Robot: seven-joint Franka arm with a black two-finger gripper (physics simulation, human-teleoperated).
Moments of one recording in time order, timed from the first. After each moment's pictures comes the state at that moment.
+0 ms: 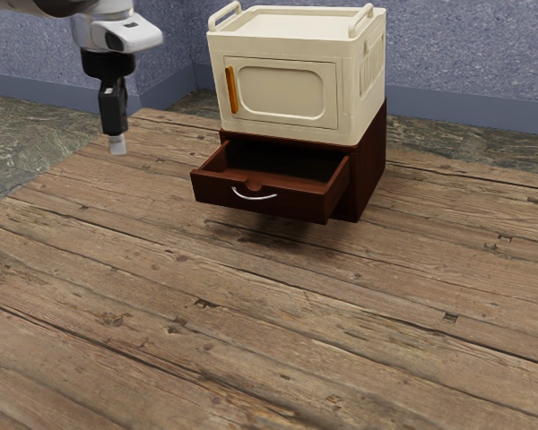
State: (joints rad) arm -0.02 0.02 0.01 -1.44 0.07 1.35 0.88
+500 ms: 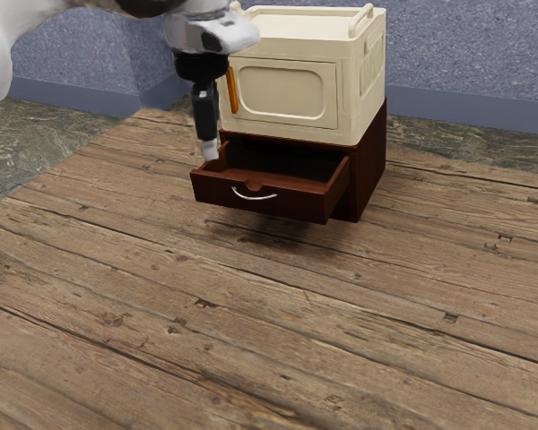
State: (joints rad) arm -0.10 0.17 -0.17 -1.23 0.05 1.35 0.72
